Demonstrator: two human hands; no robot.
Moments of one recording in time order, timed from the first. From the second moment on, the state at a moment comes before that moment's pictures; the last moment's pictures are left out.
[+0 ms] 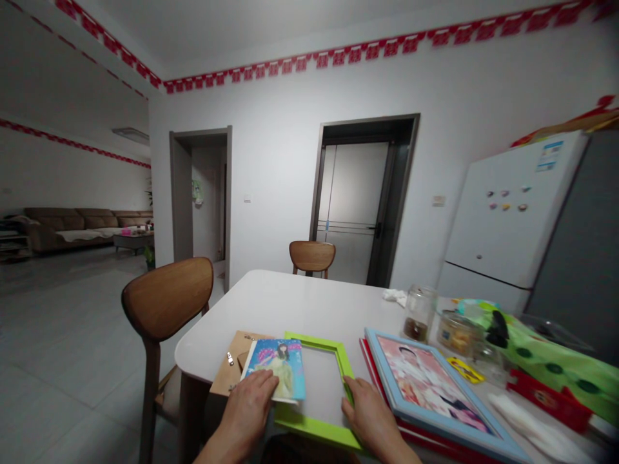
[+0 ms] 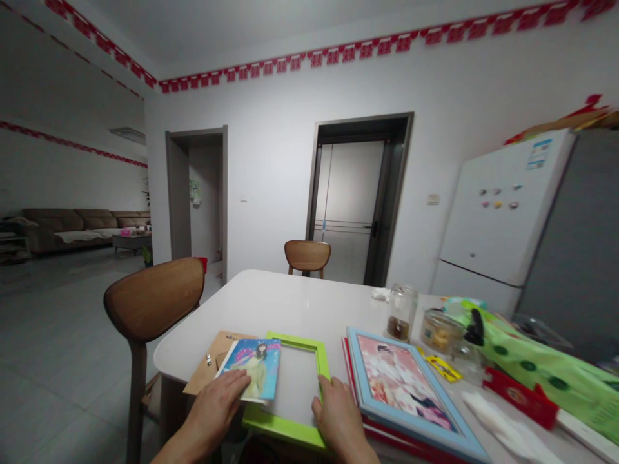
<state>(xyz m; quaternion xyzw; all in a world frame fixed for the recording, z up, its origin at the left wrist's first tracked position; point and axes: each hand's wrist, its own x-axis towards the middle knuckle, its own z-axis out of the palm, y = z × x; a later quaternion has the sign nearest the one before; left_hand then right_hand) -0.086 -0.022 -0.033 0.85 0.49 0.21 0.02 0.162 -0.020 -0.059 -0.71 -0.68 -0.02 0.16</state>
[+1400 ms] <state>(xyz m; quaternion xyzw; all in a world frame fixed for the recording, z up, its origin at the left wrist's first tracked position) -0.088 -0.010 0.009 0.69 0.44 0.55 0.19 0.146 -0.029 -0.042 -0.68 -0.69 -0.01 0.25</state>
